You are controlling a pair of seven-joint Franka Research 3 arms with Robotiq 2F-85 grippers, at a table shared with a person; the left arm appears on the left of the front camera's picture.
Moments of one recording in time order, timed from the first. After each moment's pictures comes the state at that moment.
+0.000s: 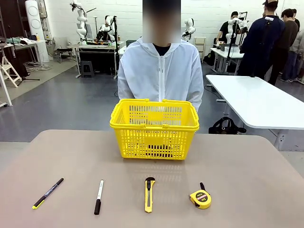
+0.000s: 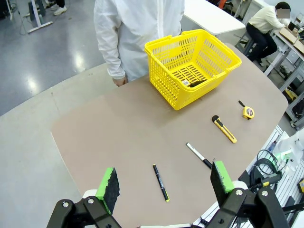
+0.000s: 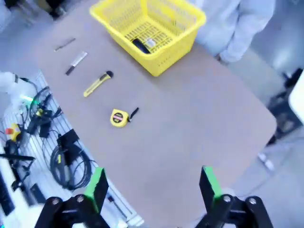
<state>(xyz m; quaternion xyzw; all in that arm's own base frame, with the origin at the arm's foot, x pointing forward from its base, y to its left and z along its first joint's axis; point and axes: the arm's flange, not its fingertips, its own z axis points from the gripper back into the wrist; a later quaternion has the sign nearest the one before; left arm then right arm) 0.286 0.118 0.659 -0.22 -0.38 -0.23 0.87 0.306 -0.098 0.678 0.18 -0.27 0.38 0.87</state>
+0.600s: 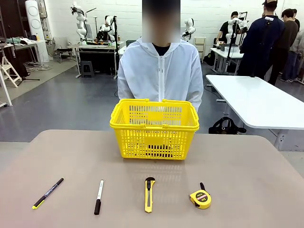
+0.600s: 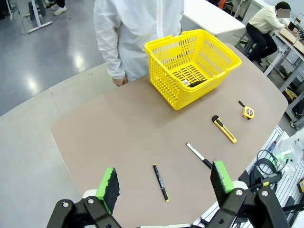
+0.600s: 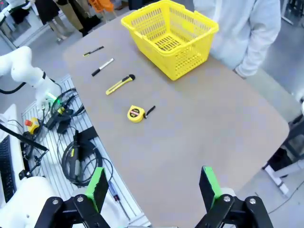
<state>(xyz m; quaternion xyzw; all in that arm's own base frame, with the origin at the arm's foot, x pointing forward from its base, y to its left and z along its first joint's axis) 0.286 0.118 0.659 -0.22 -0.38 -0.23 0.87 0.270 -0.187 0.641 0.26 -0.31 0.40 0.82</state>
